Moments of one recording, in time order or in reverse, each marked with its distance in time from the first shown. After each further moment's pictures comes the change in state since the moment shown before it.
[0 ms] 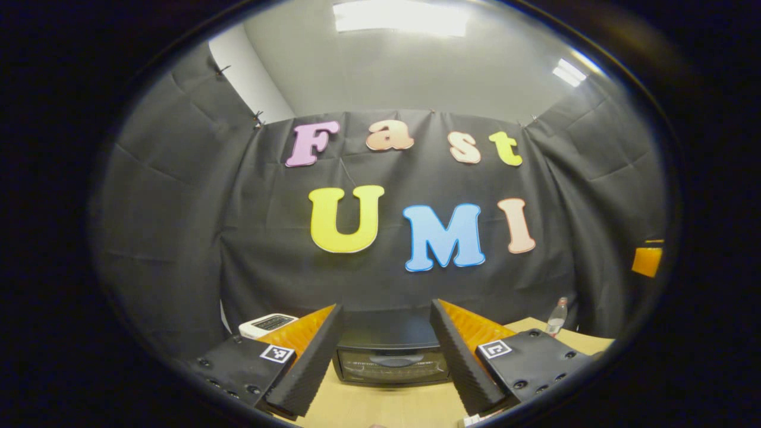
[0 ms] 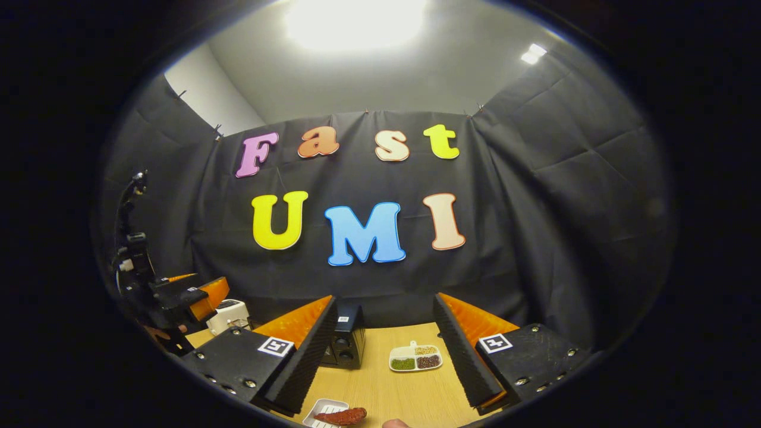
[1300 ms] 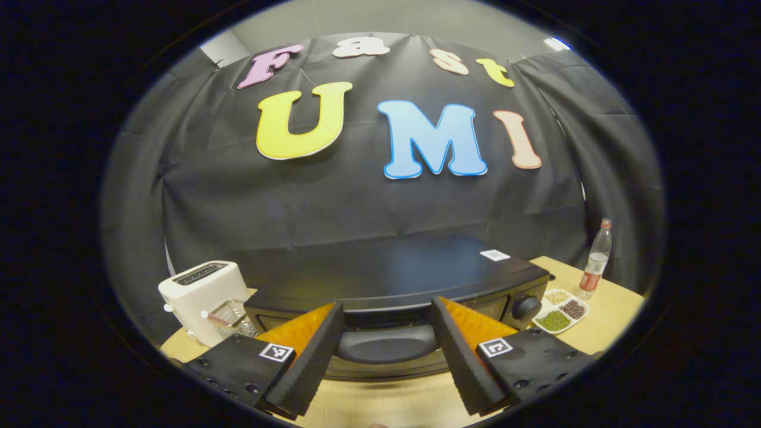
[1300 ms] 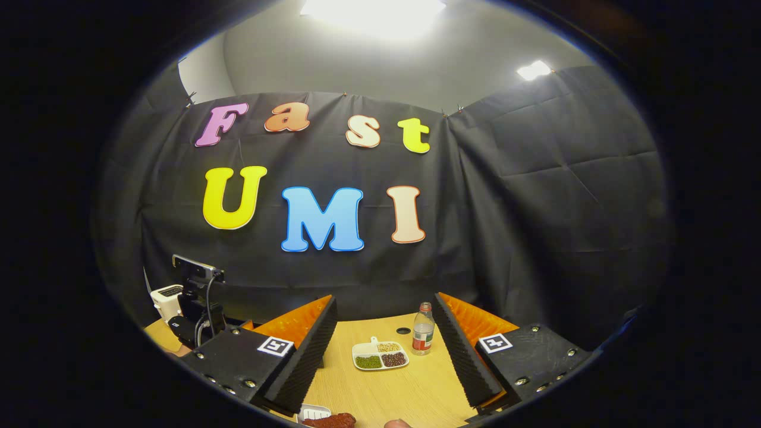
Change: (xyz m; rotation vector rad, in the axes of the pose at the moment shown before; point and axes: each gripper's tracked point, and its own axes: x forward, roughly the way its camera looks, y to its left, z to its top) left arm 0.172 -0.029 -0.225 0.045 0.265 -0.117; right arm 0.028 -0.001 -0.009 -0.099 0.056 -0.243
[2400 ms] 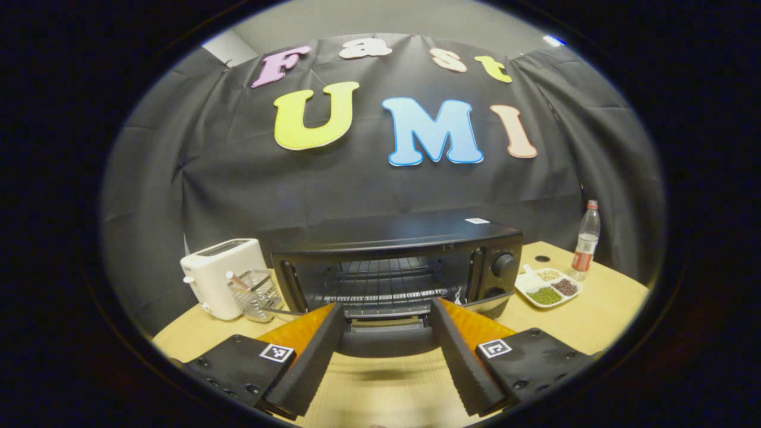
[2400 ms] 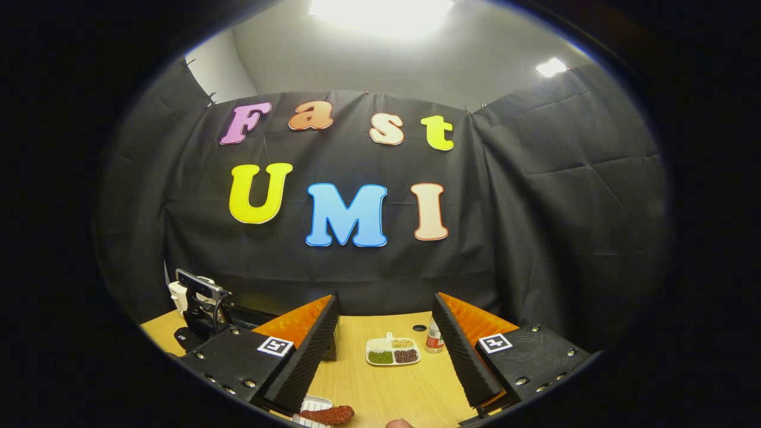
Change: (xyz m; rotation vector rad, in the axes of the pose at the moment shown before) left arm -0.085 -0.009 -0.054 0.006 0.069 0.042; right arm -0.011 0.005 -0.005 -0.018 0.023 0.141
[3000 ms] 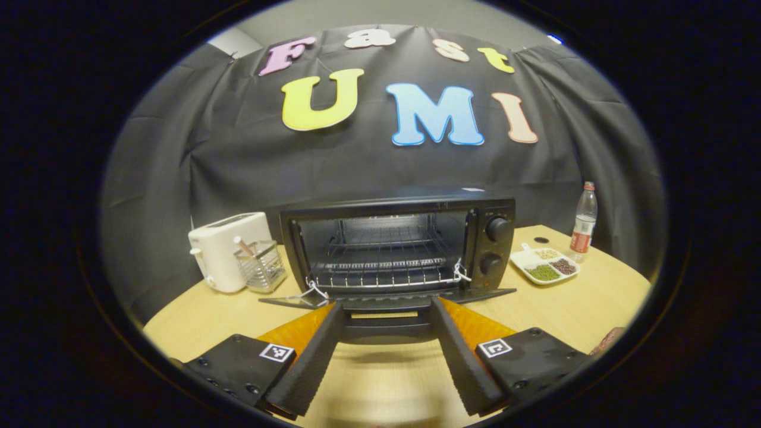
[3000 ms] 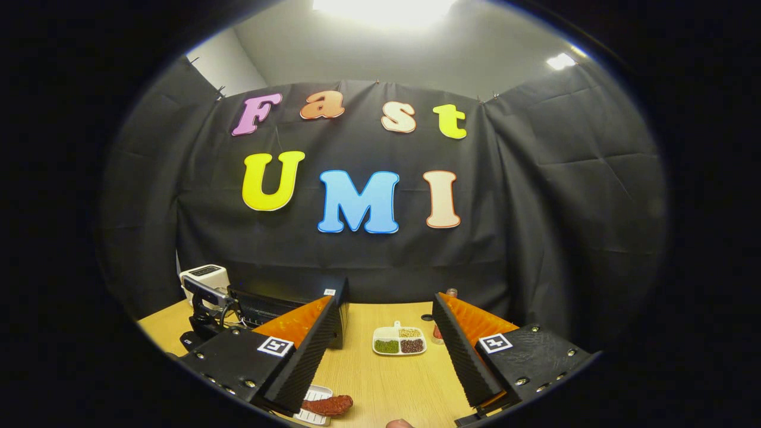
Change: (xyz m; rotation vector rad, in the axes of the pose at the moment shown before) left arm -0.031 -0.007 -0.053 -0.033 0.082 0.023; right arm -0.008 0.005 -0.020 -0.014 0.072 0.081
